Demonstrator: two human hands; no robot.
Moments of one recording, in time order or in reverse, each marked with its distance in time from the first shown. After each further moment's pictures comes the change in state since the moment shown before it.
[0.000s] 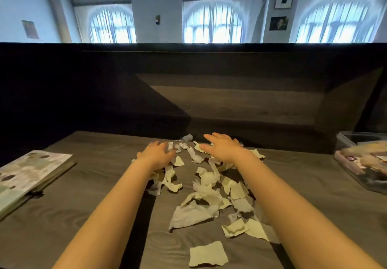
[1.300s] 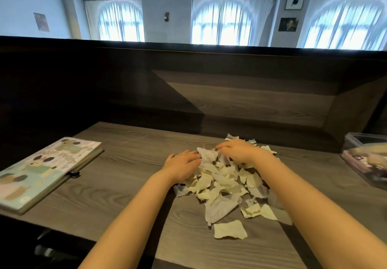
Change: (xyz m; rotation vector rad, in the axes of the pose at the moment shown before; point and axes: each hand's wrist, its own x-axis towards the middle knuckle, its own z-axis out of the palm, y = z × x) left_hand -0.057 -0.008 0.023 -0.197 -0.062 0.285; right_hand -0.025 -0.015 0.008 0.067 -0.078 -0.042
